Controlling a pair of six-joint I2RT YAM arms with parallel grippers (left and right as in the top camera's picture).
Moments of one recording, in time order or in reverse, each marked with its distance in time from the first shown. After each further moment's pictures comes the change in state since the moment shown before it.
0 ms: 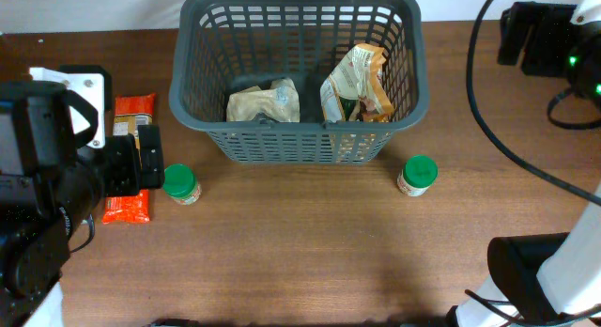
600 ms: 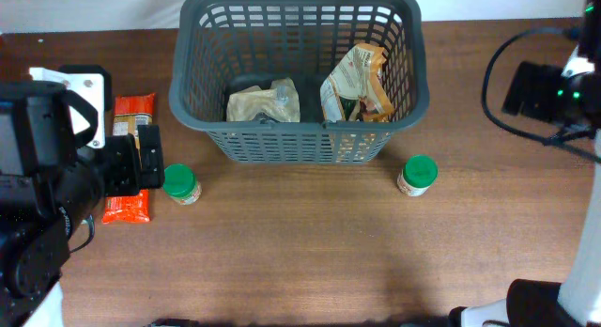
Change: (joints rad) left arm 0.000 0.000 0.000 0.000 0.000 0.000; right arm -0.155 -0.217 -0.745 0.000 0.071 0.188
